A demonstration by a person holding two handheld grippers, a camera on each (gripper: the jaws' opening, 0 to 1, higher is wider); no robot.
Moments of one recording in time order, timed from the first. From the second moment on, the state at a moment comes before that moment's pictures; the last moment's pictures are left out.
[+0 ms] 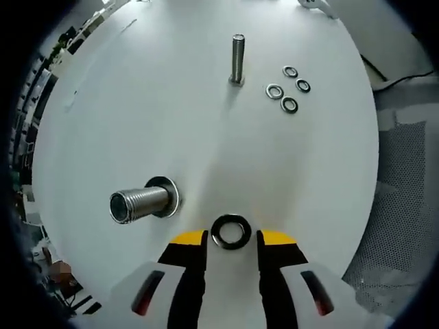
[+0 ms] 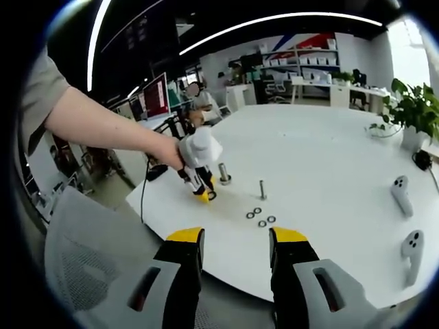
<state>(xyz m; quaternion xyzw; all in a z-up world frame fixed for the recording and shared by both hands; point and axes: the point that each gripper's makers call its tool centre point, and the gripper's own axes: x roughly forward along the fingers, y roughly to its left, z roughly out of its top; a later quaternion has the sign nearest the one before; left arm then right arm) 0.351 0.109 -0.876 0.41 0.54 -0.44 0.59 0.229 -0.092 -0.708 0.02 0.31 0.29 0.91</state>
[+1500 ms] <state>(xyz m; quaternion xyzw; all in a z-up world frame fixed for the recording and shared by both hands) 0.349 0.117 -0.878 0.36 0.56 -0.42 0.62 0.229 -0.091 -0.708 0.01 0.31 0.29 0.91</state>
